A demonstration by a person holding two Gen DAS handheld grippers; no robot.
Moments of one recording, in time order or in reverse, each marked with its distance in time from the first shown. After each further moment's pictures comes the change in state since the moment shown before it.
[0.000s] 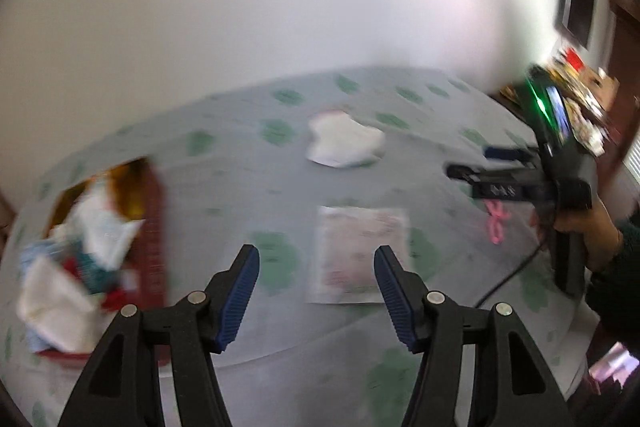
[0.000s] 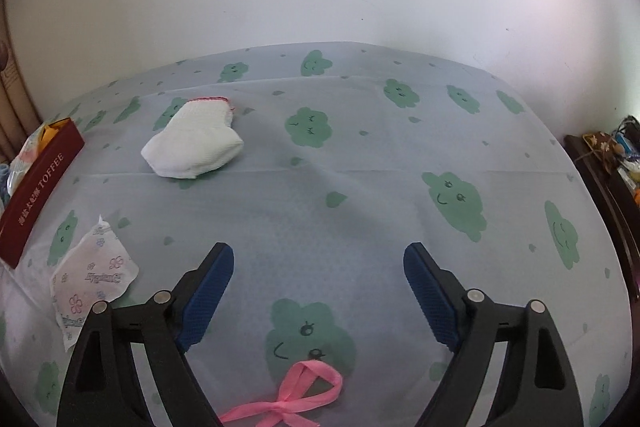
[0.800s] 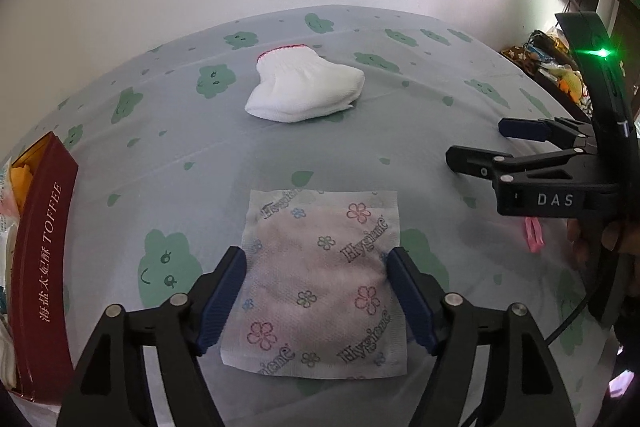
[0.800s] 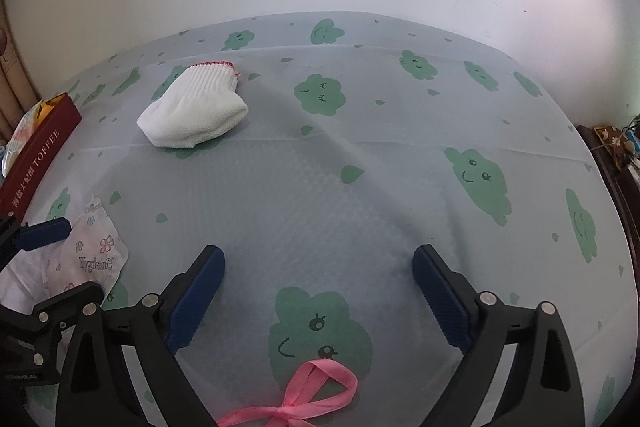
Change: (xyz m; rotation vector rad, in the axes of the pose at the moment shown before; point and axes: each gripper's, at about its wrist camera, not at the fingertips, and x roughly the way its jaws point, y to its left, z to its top) left arm 0.097 -0.023 0.003 -0.016 0.131 -0.034; right arm 0.021 0.007 -0.005 -0.034 0.093 0.020
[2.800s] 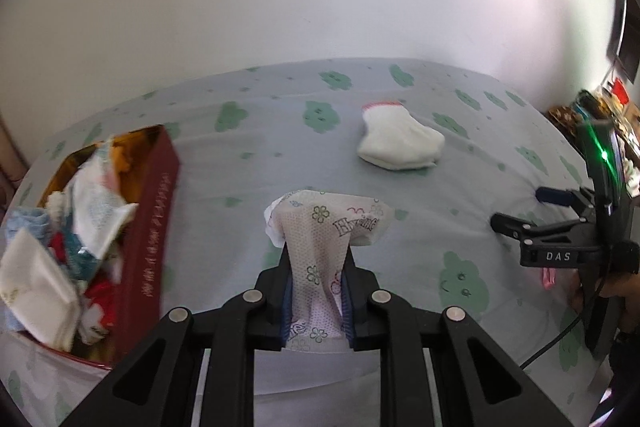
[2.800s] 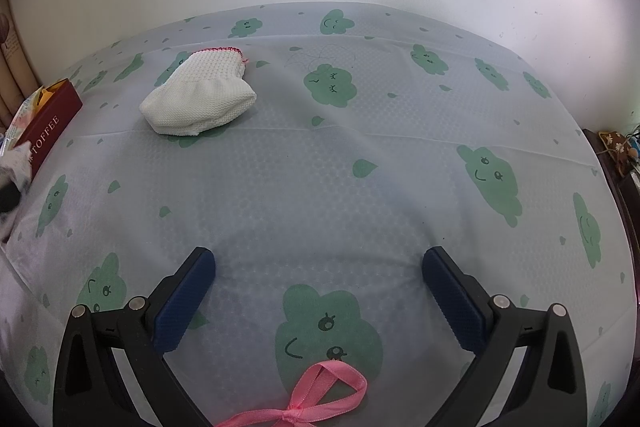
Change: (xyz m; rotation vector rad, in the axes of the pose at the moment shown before) left arm -0.066 0.051 -0.003 -0.172 -0.118 0.174; right arm 0.006 0.006 0.000 -0.030 0.030 0.003
